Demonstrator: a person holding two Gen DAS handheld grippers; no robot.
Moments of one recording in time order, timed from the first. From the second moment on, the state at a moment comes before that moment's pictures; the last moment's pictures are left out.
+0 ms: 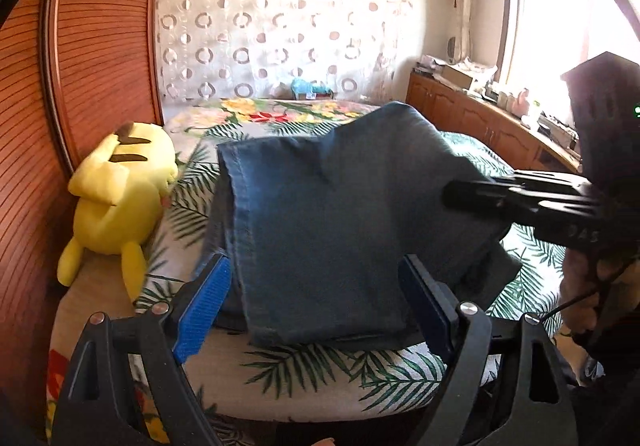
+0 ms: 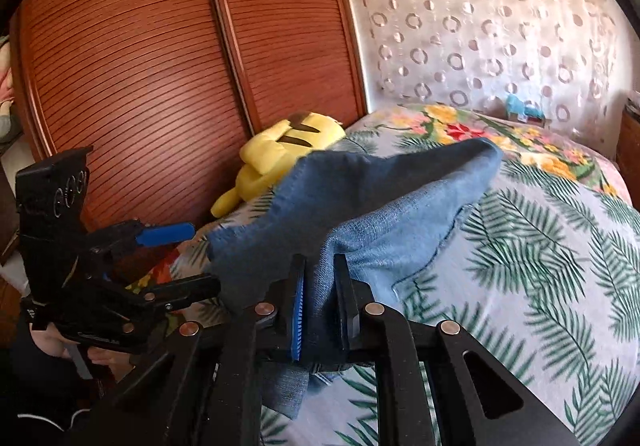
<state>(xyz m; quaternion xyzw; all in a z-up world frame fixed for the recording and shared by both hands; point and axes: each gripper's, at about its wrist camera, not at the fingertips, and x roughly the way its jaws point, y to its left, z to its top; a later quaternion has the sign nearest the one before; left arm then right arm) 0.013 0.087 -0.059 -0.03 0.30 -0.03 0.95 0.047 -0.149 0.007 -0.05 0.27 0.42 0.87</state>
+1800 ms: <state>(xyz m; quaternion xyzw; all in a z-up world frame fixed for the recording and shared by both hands) 0.041 0.152 -0.090 -0.07 0.33 0.01 0.94 0.156 -0.047 -0.010 -0.14 0.29 0.39 0.87</state>
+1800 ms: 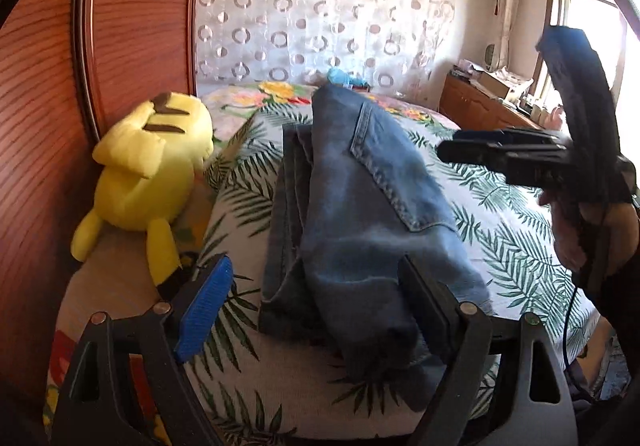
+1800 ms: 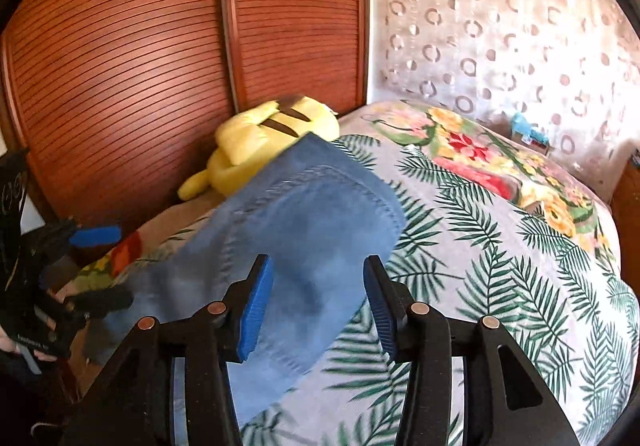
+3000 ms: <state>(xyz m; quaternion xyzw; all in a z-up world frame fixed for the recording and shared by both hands) 0.039 0.156 -0.113 -0.13 0.33 -0.05 0.93 0.284 0.009 -0.053 -0.03 0.40 0.43 0.81</state>
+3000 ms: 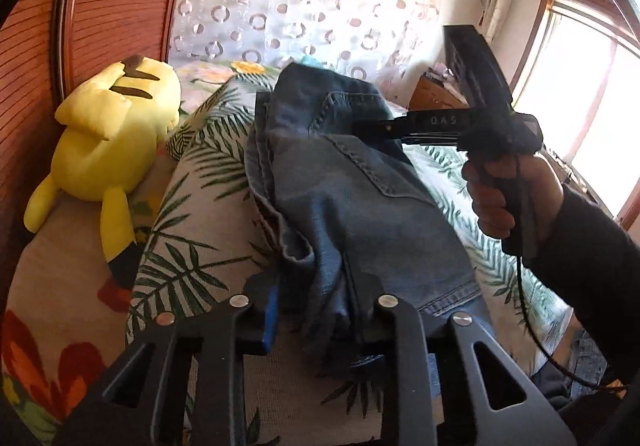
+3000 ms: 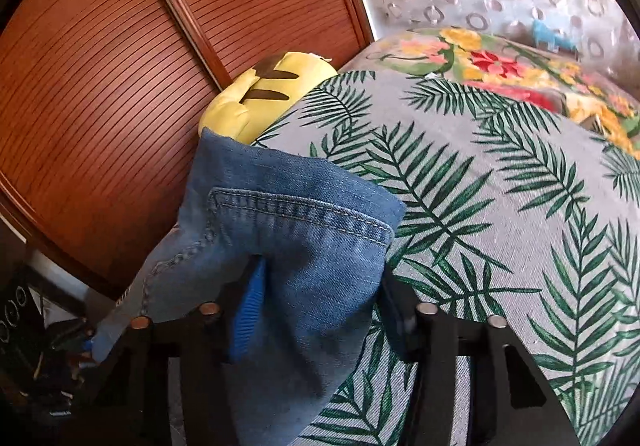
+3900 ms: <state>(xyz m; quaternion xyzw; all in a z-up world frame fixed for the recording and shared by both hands) 0.213 0.220 -0.058 -0.04 0.33 -0.02 0.94 0.420 0.064 -0.004 -0.02 0.32 0.40 0.86</state>
